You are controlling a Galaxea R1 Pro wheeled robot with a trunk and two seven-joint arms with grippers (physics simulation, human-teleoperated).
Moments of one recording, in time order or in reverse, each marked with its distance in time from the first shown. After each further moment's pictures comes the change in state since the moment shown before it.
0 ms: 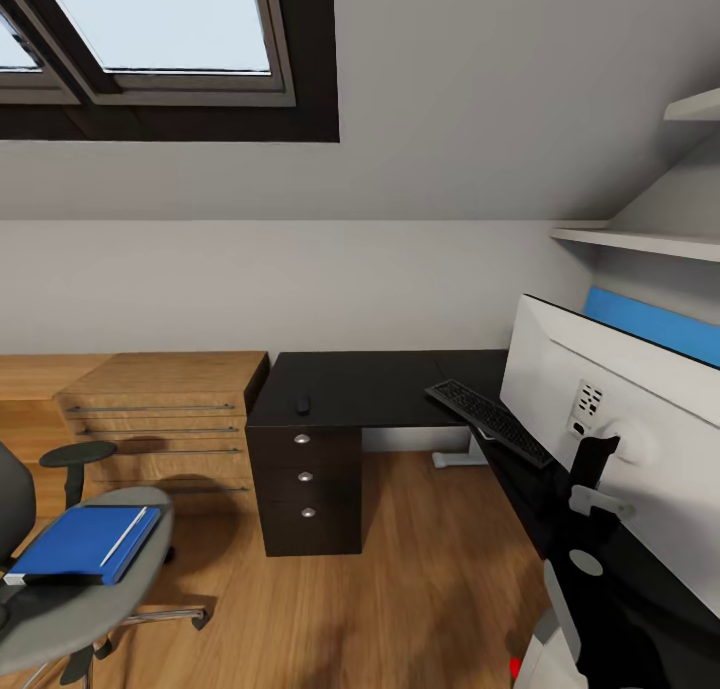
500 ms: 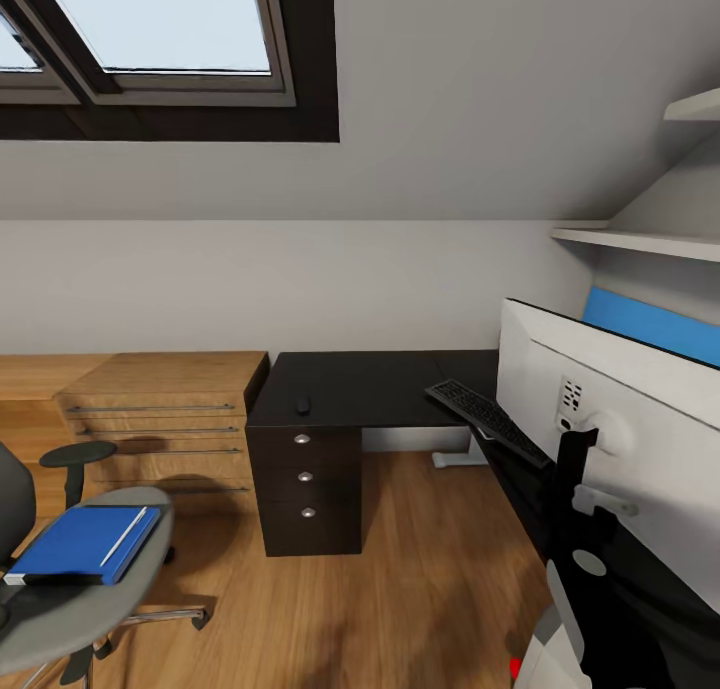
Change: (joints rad) left arm 0.000 0.000 0.001 0.000 0.000 0.000 0.000; right arm 0.000 -0.010 0.000 0.000 0.005 0.002 -0.001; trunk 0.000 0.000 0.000
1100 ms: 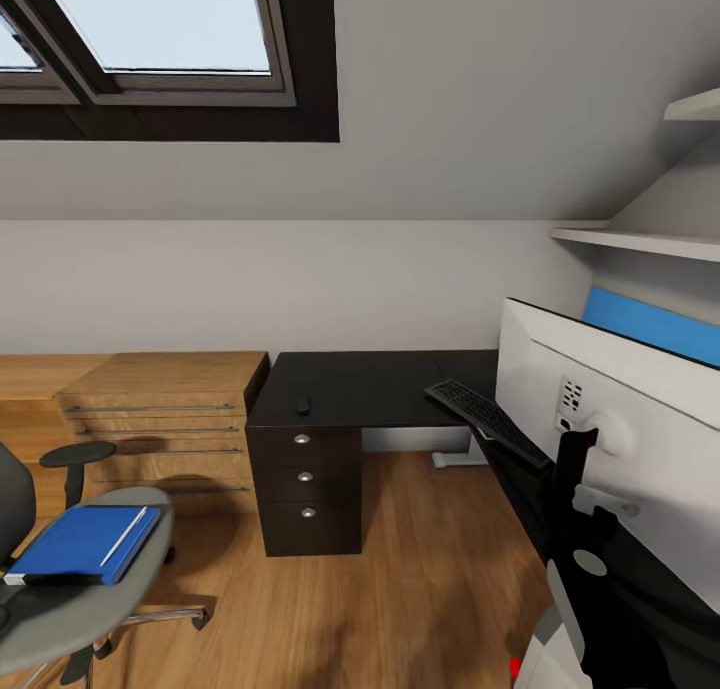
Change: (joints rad) left arm 0.000 0.000 0.000 0.000 0.000 0.000 0.000; right arm 0.000 -0.001 -0.001 0.000 -0.004 -0.001 0.007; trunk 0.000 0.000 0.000
